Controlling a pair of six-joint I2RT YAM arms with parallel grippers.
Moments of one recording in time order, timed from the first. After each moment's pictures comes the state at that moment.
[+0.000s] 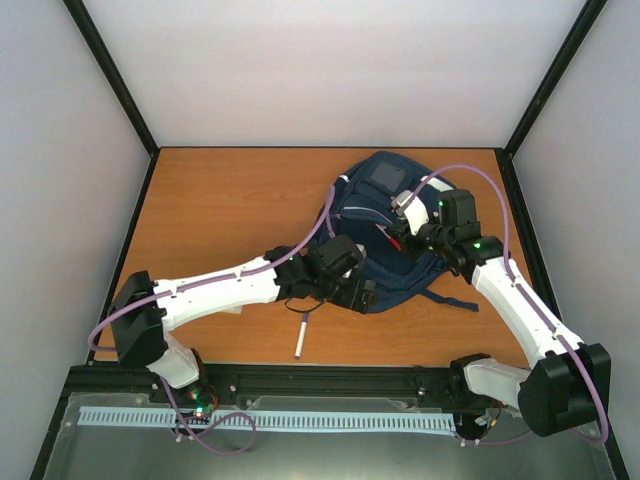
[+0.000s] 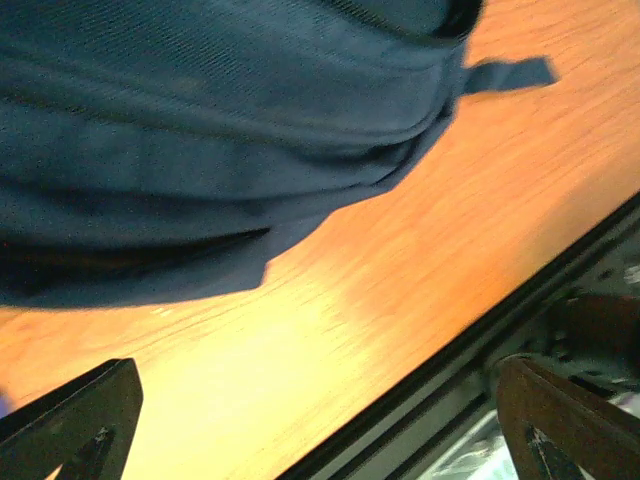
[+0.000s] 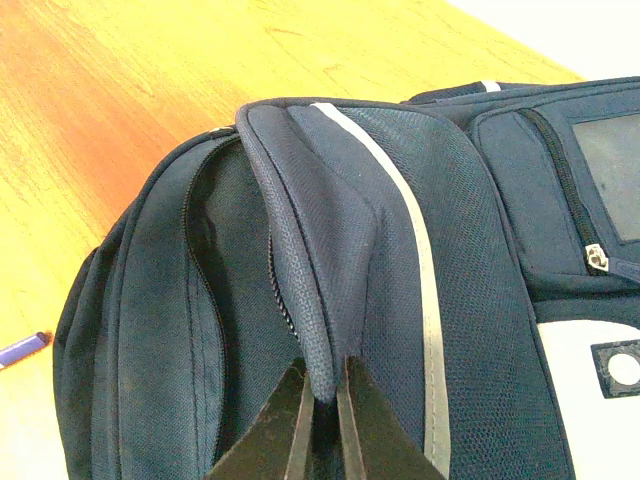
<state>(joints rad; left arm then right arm) -1.09 1.57 1.25 -0.62 0.06 -0.78 0.26 1.15 0.90 -0.43 -0.49 -0.37</state>
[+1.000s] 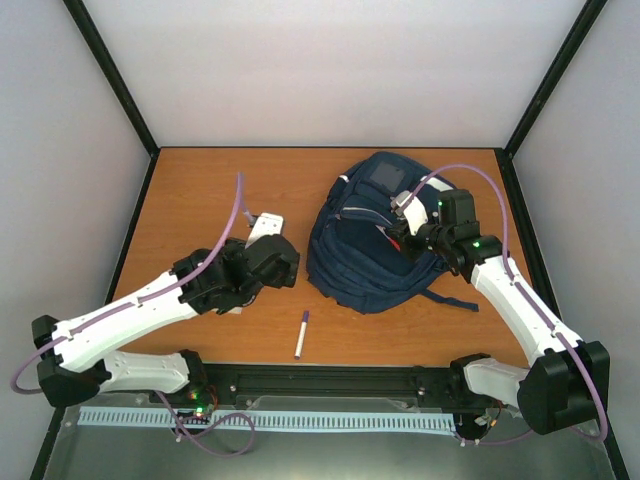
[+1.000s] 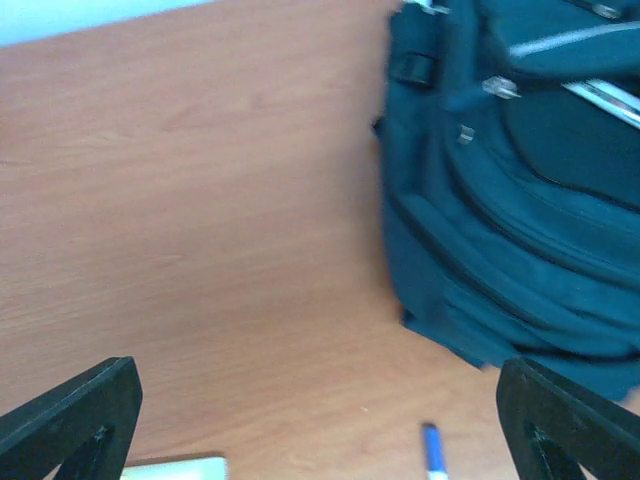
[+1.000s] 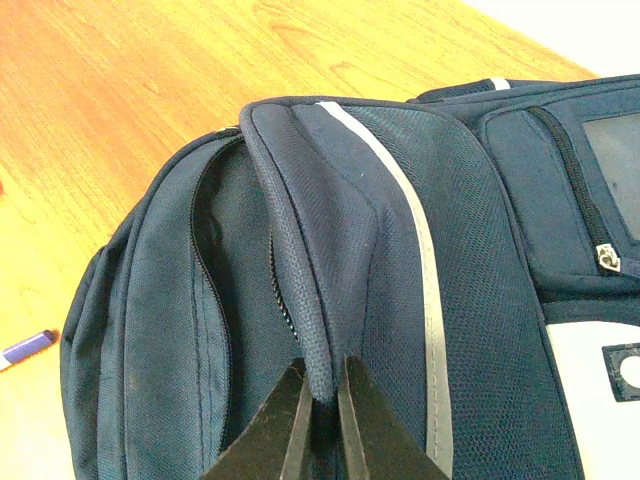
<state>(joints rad) -1.08 1.15 1.23 -1.03 -0.61 -0.64 0.26 1.16 0.90 -0.43 -0.50 -0.37</state>
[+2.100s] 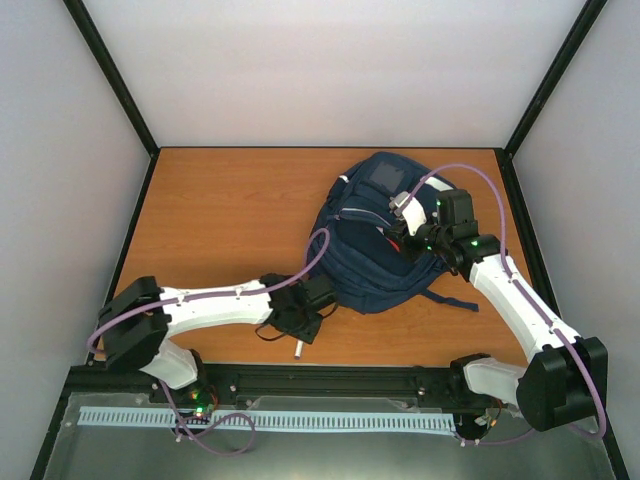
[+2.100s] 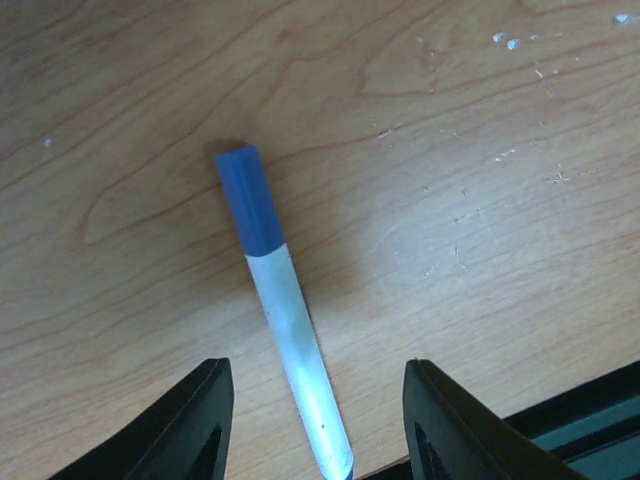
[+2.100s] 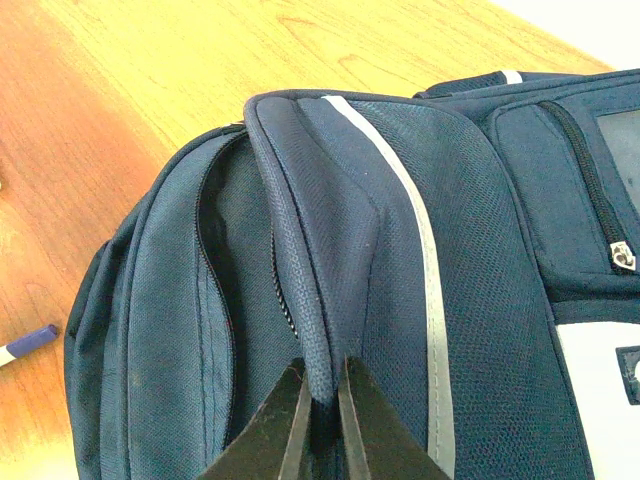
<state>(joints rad) -1.11 1.48 0.90 -0.79 -0.06 -0.72 0.26 1.18 0.90 -0.43 -0.51 -0.38</state>
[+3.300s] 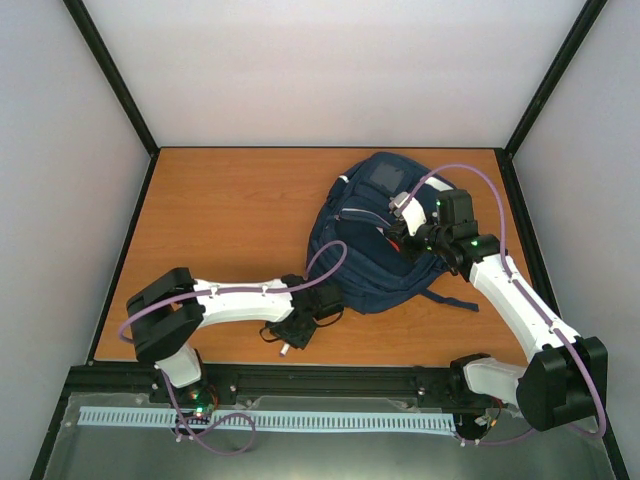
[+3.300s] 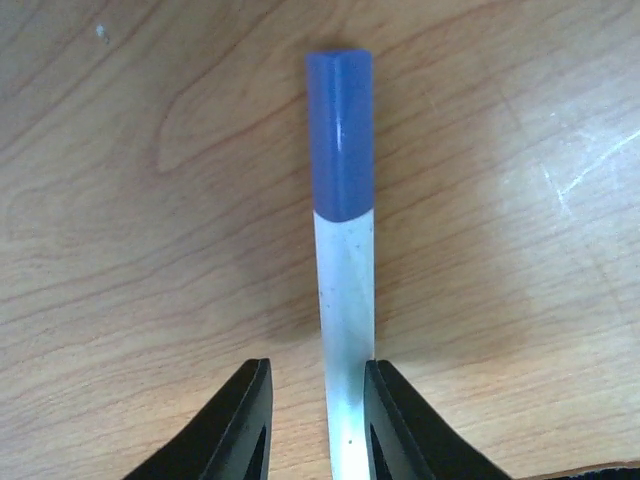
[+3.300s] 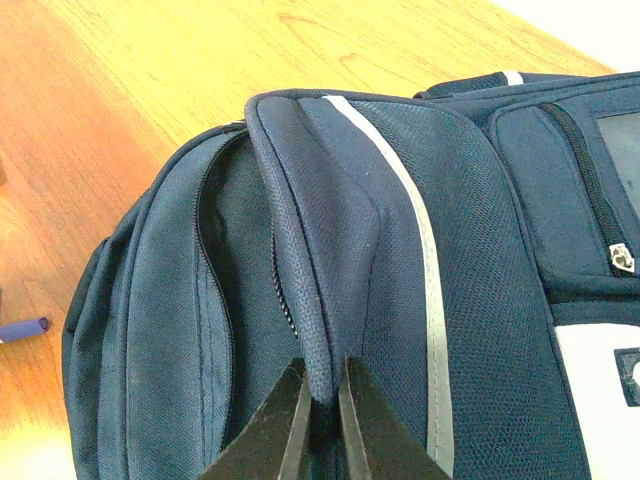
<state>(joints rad) -1.14 1.66 0.97 -0.98 -0.15 -0.68 0.26 1.18 0.90 -0.43 -0.51 -0.39</state>
